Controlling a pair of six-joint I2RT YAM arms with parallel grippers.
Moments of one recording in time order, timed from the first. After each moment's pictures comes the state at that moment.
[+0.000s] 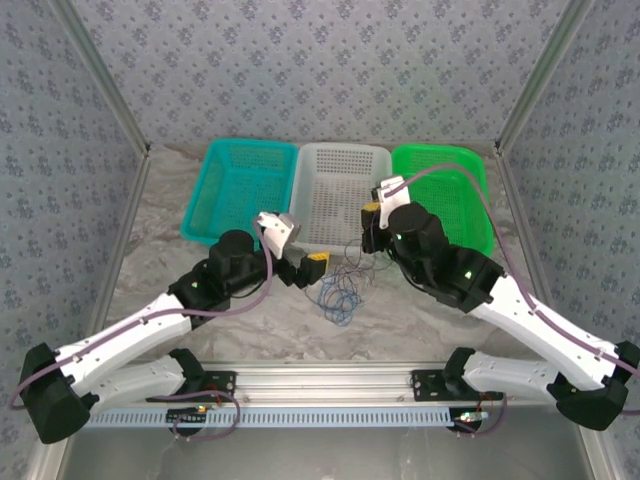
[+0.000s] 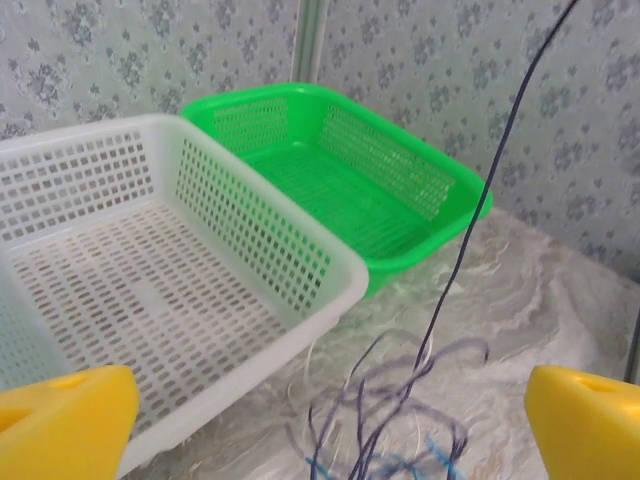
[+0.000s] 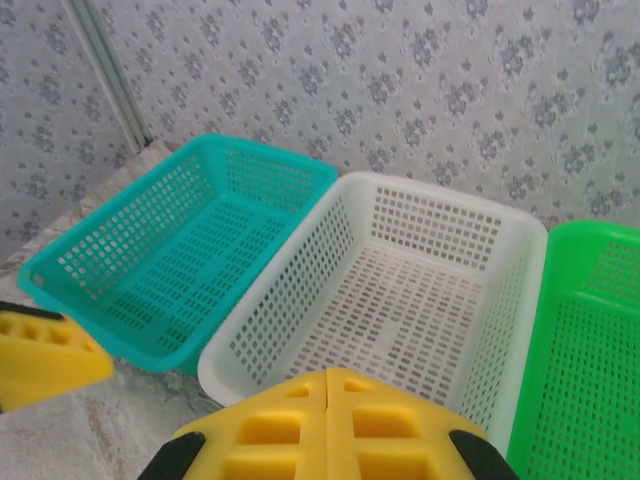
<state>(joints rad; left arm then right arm) -0.88 0.97 0.71 0.01 0.07 -0.18 0.92 1.04 1.21 -0.53 0.46 0.22</state>
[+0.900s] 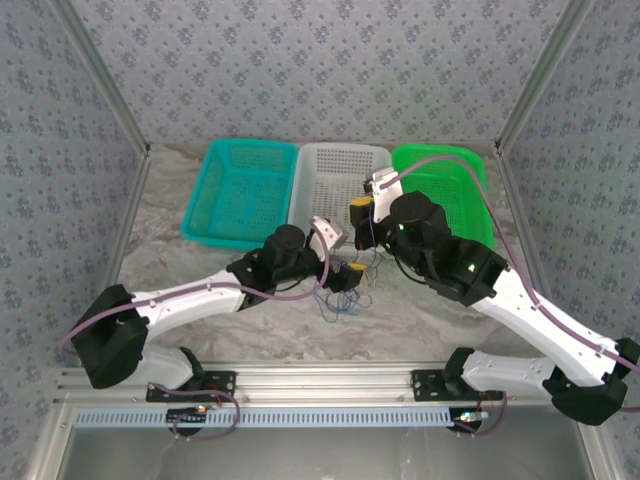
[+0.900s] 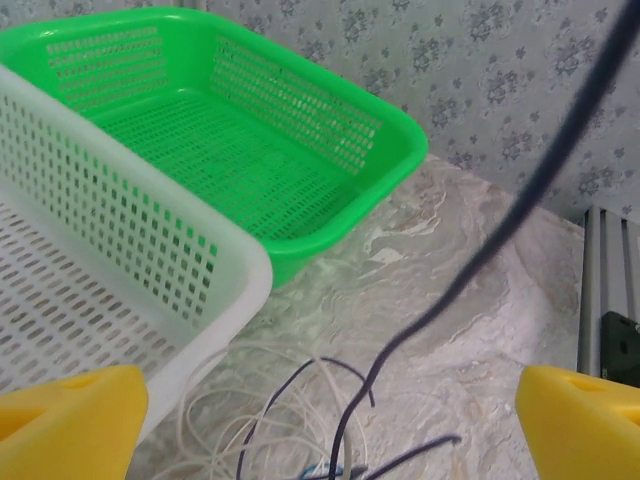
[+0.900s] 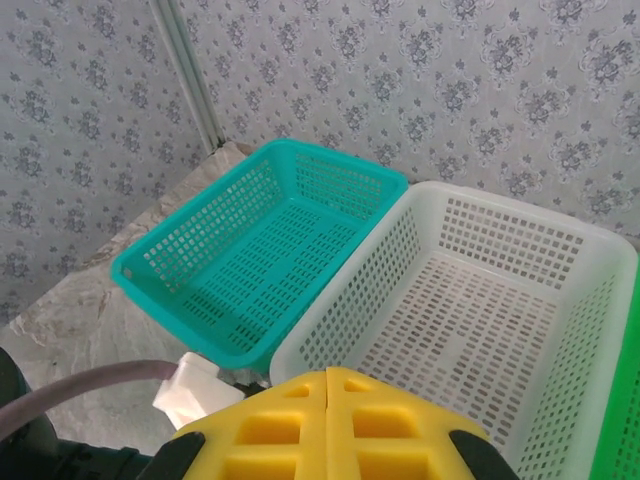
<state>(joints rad) -0.94 1.40 0.82 0.27 0.22 -0.17 0.92 1.07 1.28 -0.54 0.32 0.25</state>
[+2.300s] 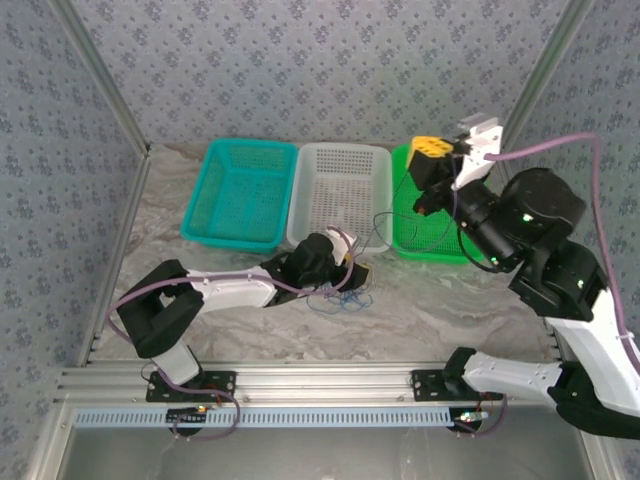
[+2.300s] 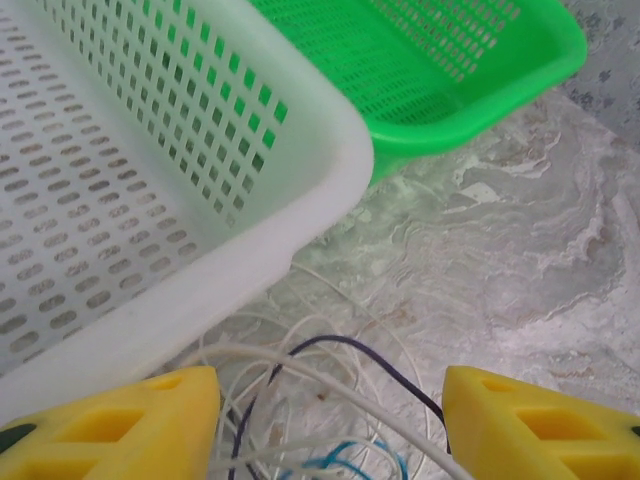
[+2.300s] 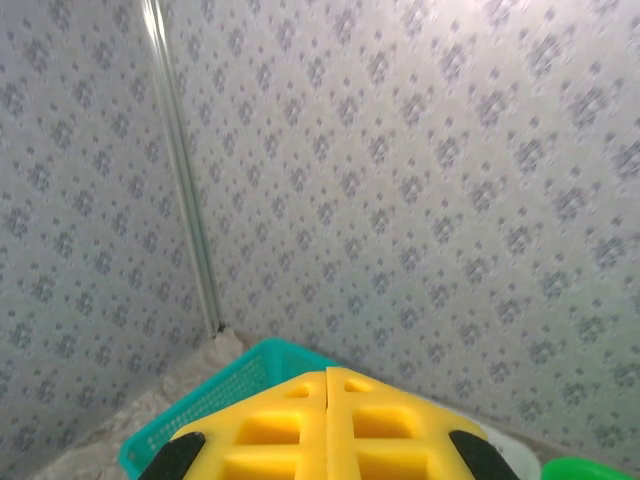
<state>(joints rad) -0.98 1.65 0.86 0.28 0.07 -0.32 0.87 1.00 1.71 -0.58 0.36 0.02</state>
